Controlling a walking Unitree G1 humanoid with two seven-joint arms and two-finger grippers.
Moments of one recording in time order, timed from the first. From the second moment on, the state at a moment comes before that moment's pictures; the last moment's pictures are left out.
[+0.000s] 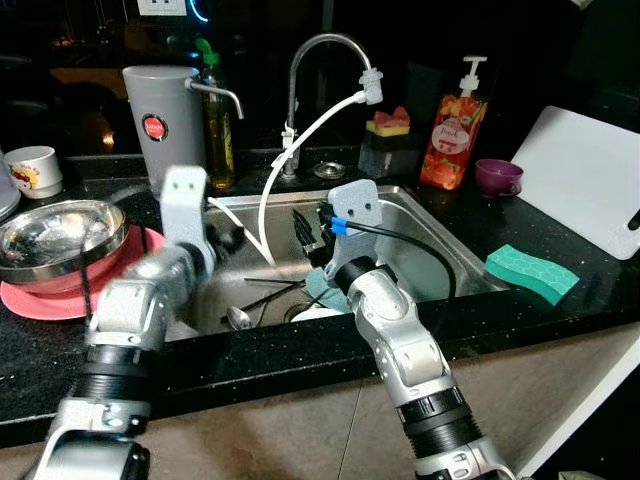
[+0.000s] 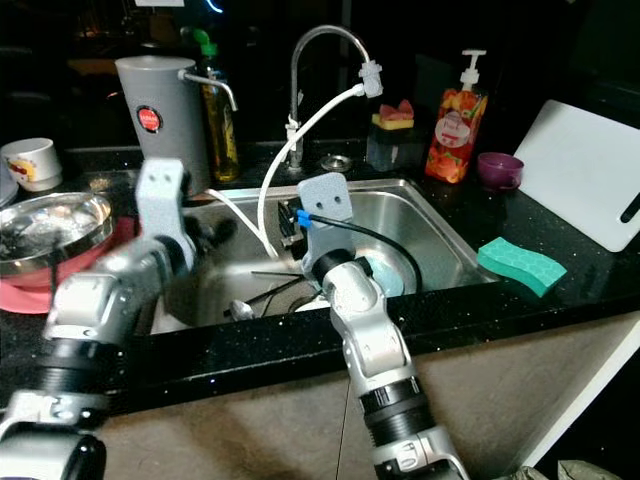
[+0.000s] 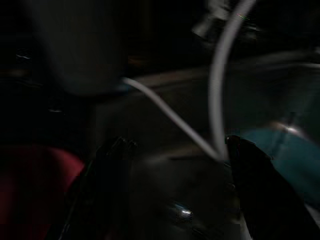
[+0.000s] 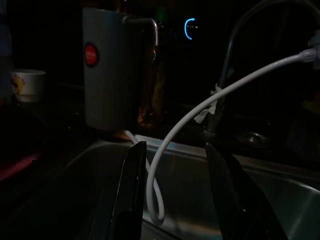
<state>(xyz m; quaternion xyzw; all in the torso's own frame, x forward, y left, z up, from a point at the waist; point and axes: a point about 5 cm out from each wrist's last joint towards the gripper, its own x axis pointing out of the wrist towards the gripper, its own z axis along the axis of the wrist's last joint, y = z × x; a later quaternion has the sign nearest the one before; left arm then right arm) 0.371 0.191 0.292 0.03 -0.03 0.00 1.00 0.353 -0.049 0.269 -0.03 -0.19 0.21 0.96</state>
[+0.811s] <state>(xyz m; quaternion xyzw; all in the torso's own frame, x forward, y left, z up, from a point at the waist) 0.384 0.229 0.259 -0.13 0.07 0.08 0.98 0.352 -0.044 0.269 -0.02 -0.19 0.22 0.96</state>
